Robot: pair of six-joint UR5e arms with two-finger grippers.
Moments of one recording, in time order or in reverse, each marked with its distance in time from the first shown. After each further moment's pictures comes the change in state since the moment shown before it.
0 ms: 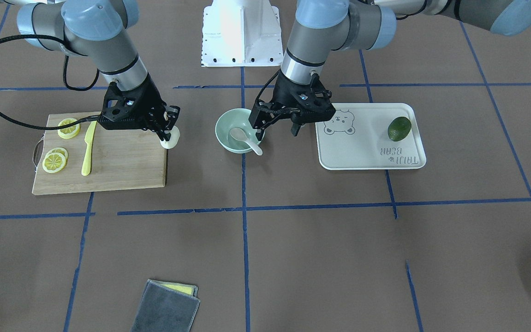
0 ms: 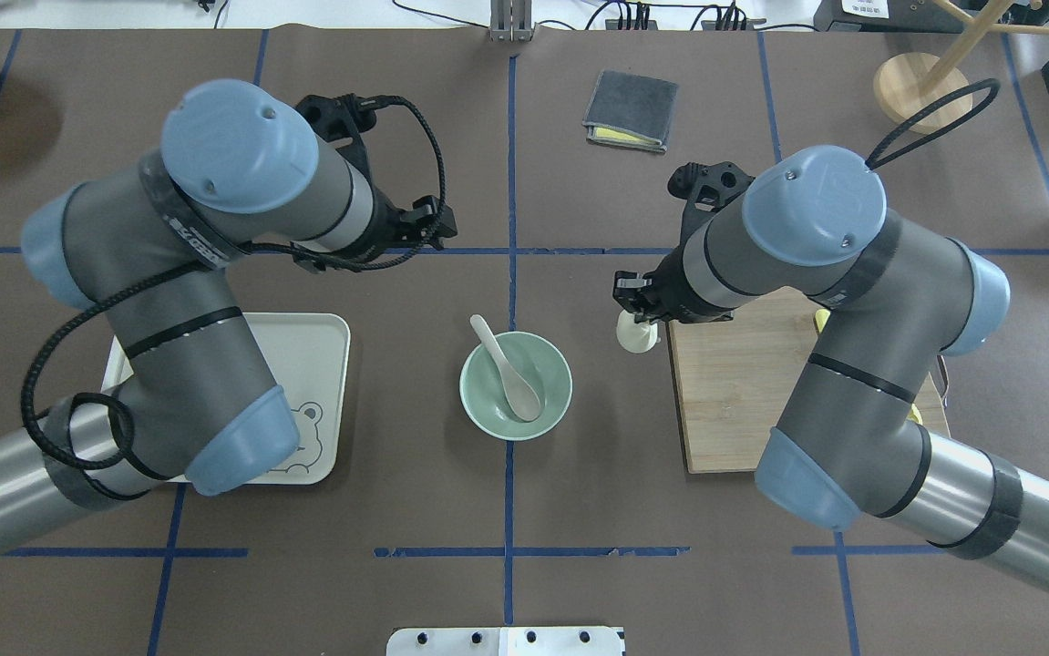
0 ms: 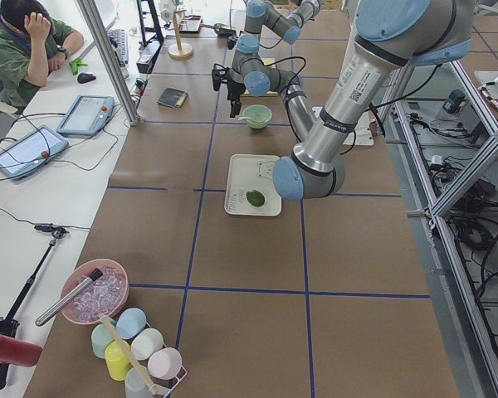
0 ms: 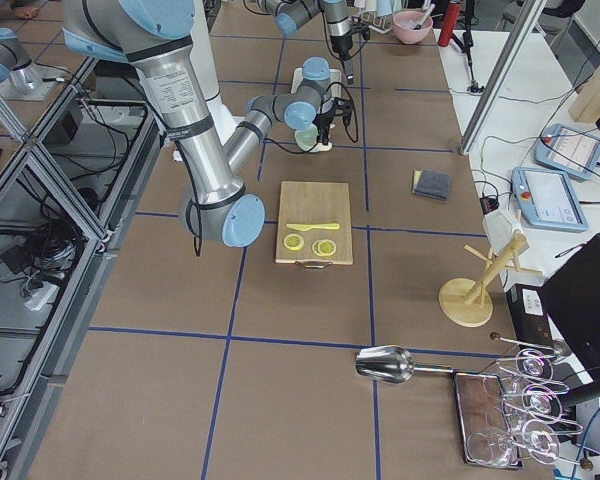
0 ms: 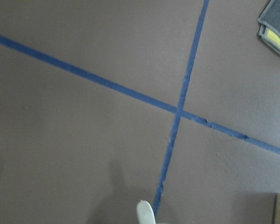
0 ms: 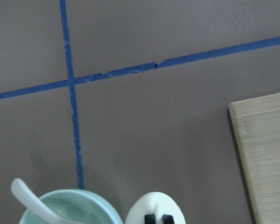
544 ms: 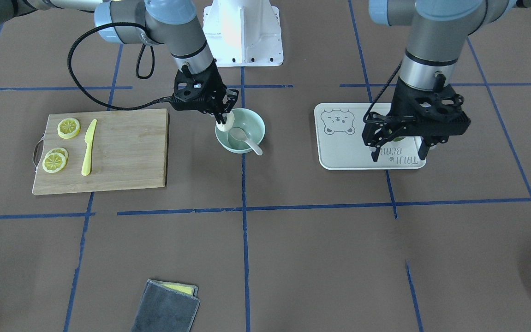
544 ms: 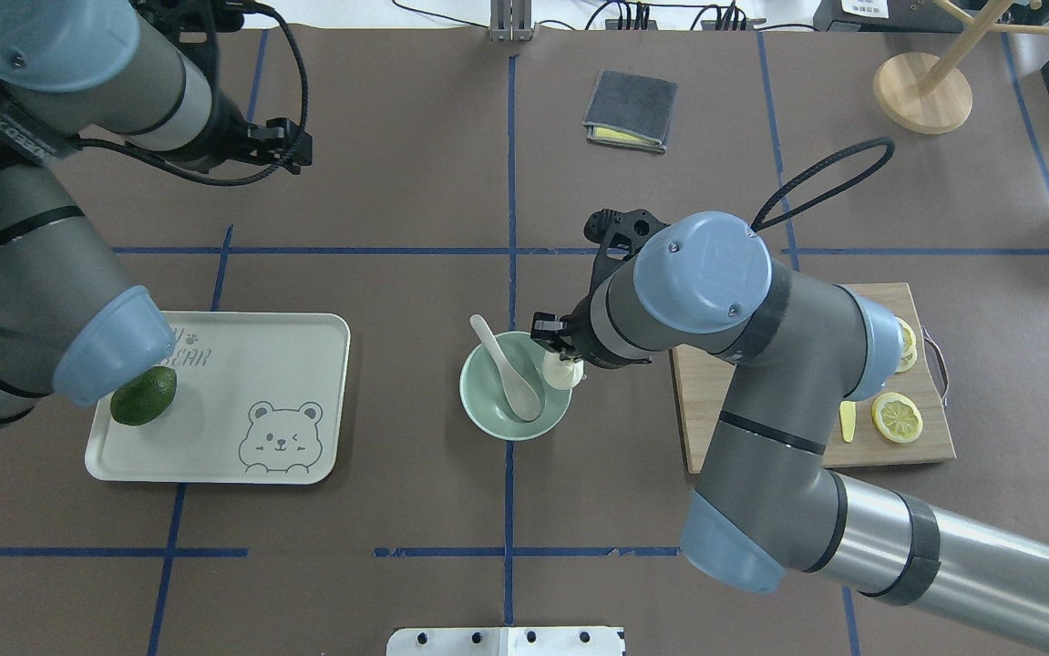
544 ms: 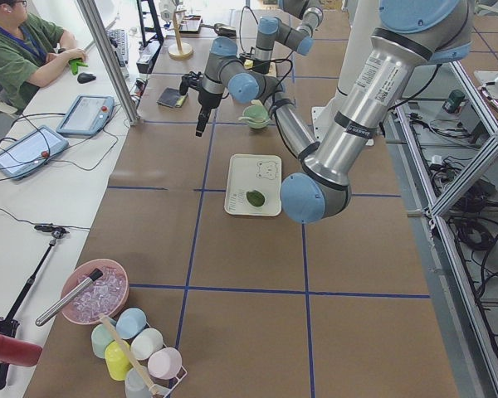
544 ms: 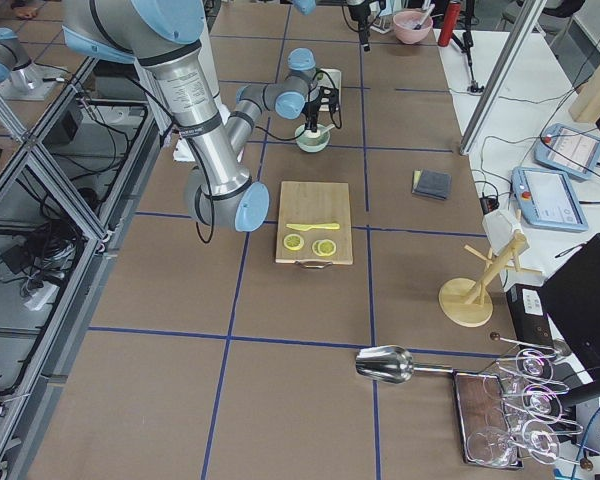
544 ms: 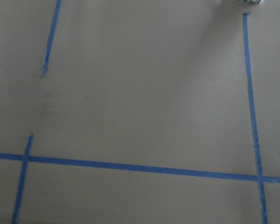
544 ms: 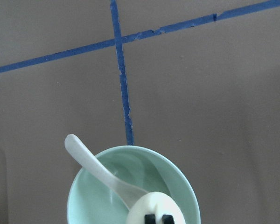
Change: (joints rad) left arm -0.204 0.132 -0.049 0.041 -0.028 0.410; right arm -0.113 0.093 -0.050 -0.001 -0.095 0.074
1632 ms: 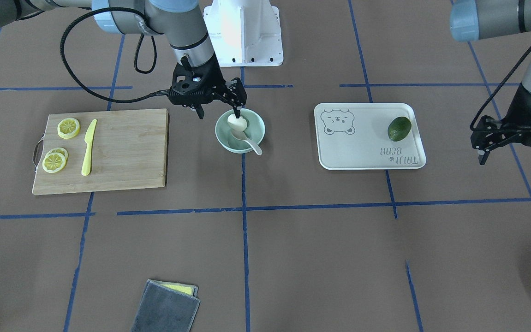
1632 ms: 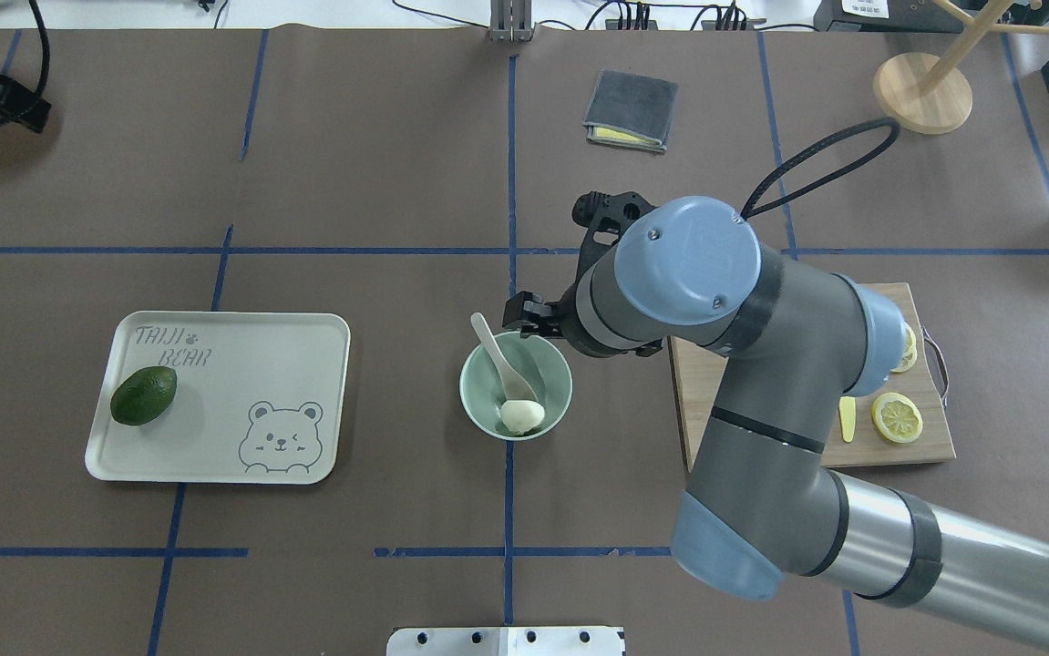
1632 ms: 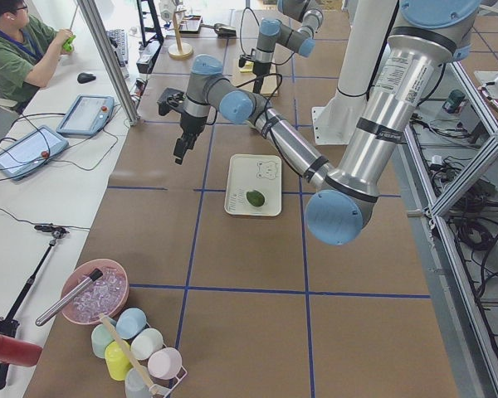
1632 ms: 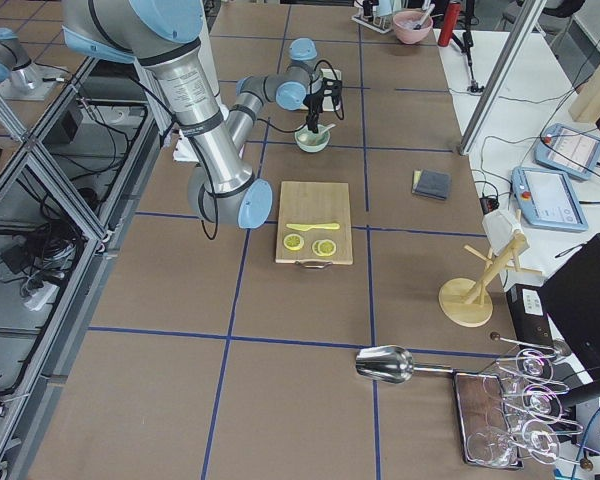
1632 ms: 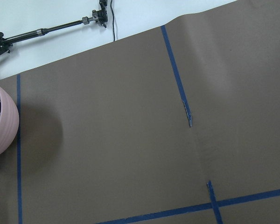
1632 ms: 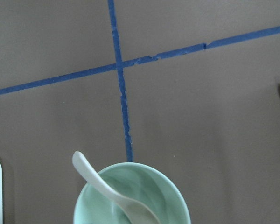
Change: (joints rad) left arm -0.249 0.169 0.033 -0.015 -0.113 0.494; right arm 0.055 -0.001 0.090 -0.131 -0.002 -0.056
